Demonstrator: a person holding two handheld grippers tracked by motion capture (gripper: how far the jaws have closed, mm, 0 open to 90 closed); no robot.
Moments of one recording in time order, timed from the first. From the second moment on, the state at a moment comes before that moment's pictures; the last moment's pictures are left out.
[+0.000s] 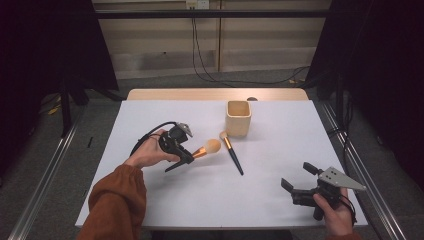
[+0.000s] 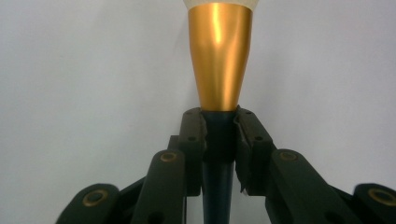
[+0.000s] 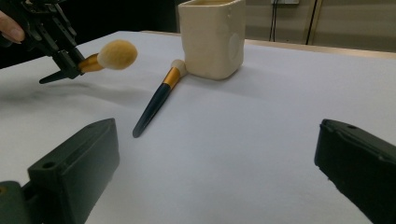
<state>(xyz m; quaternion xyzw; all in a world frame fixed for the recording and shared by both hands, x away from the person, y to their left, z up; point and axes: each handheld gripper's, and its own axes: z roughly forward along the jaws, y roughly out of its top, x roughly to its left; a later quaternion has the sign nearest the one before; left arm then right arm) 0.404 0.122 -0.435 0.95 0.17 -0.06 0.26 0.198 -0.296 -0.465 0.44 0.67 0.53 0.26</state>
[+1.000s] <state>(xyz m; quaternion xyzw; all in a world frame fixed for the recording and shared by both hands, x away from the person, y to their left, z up) 0.384 0.148 -0.431 0.85 0.26 0.04 0.46 0.197 -0.296 -0.465 0.44 0.67 0.53 0.27</state>
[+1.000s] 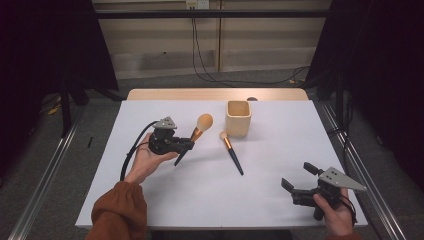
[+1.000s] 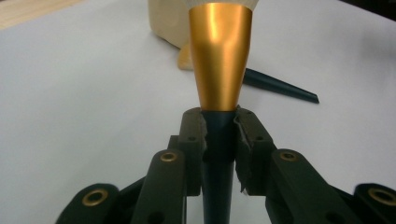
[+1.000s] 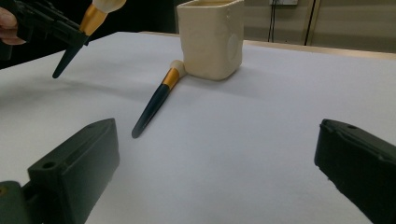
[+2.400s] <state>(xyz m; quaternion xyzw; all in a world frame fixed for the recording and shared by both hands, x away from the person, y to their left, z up) 0.318 0.140 -0.432 0.78 0.26 0.08 0.57 0.198 -0.285 -0.459 0.43 0.67 0.55 0.26</state>
